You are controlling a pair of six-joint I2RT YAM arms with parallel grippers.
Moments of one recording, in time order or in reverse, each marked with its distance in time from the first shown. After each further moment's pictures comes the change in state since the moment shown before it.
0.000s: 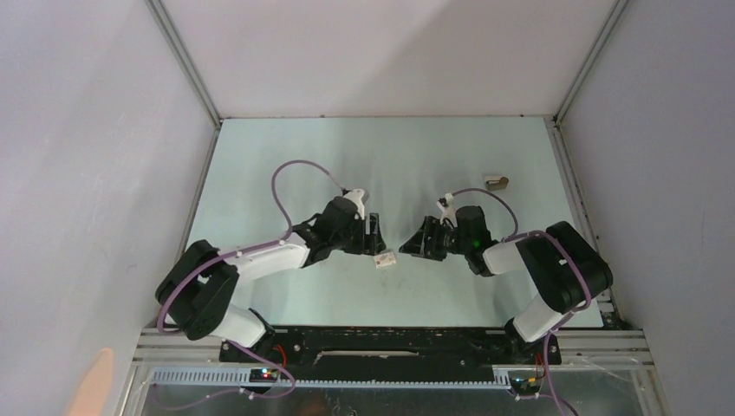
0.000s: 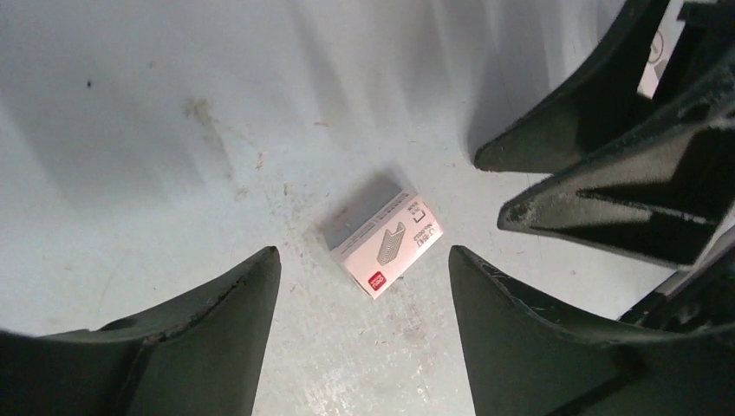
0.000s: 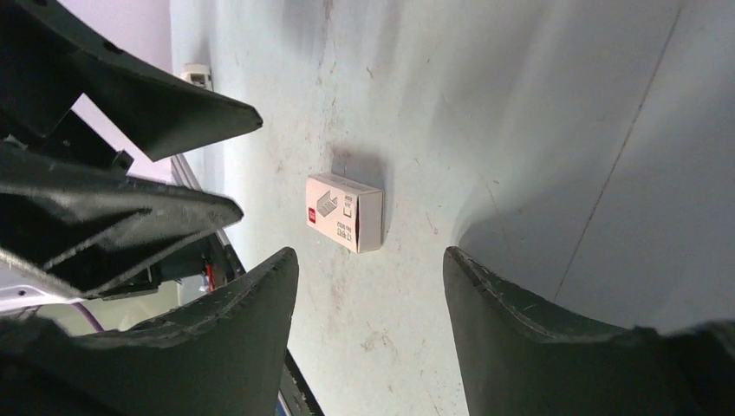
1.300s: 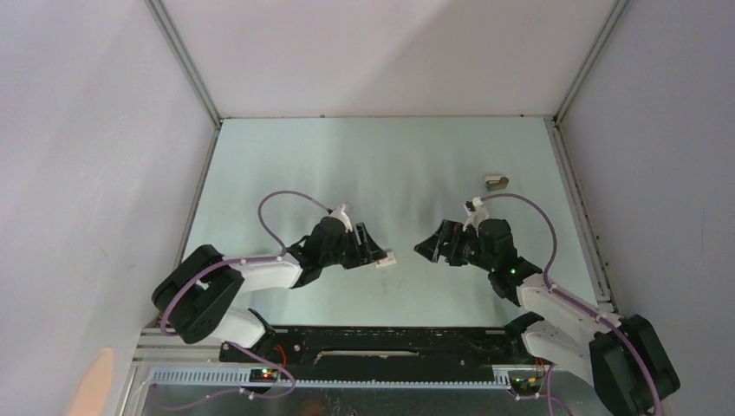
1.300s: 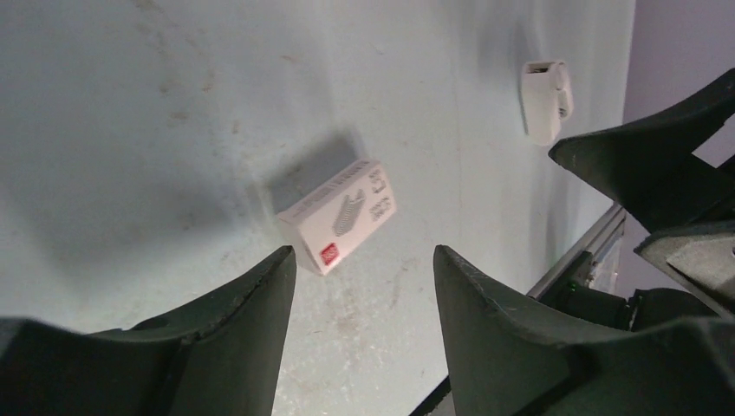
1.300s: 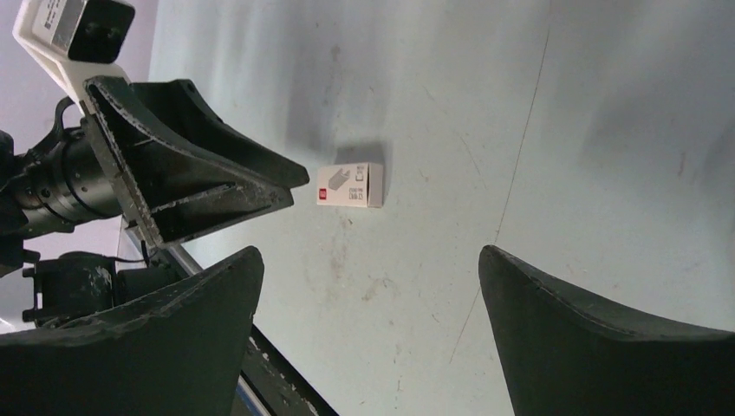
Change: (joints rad) left arm -0.011 -0.040 -0.218 0.321 0.083 -0.312; right arm 0.027 -0.671 -0.115 -0.431 0.295 -0.071
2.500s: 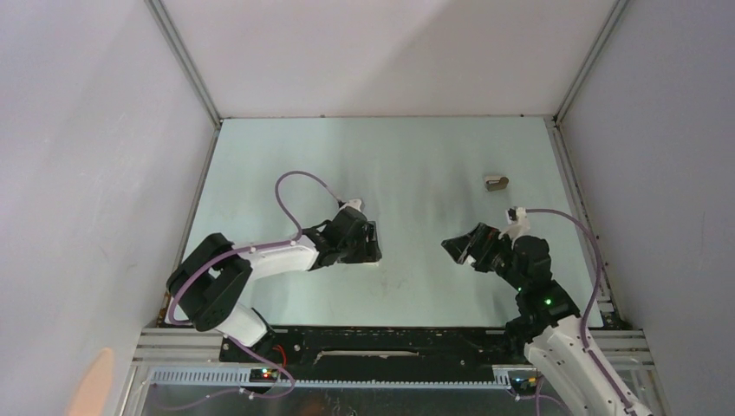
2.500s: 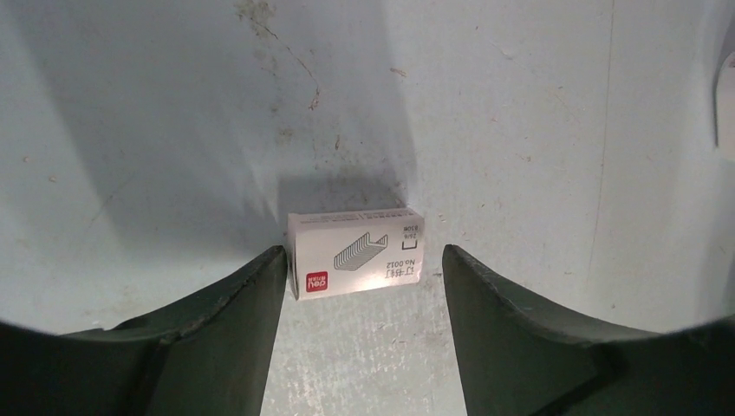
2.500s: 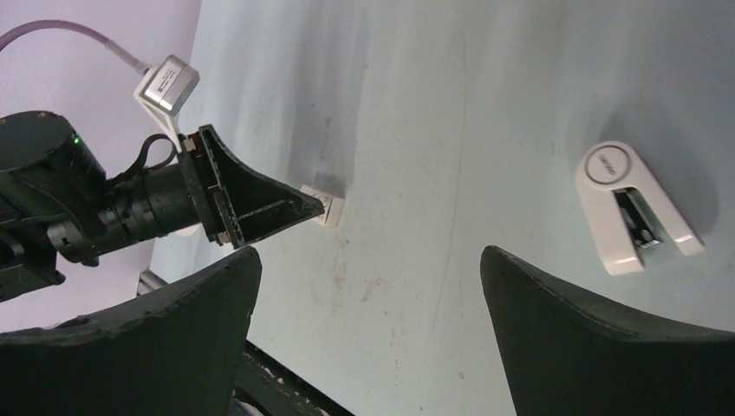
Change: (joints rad) left arm -0.053 0.113 0.250 -0.439 -0.230 0.167; right arm -0.138 -0.507 0.002 -0.424 0.085 0.028
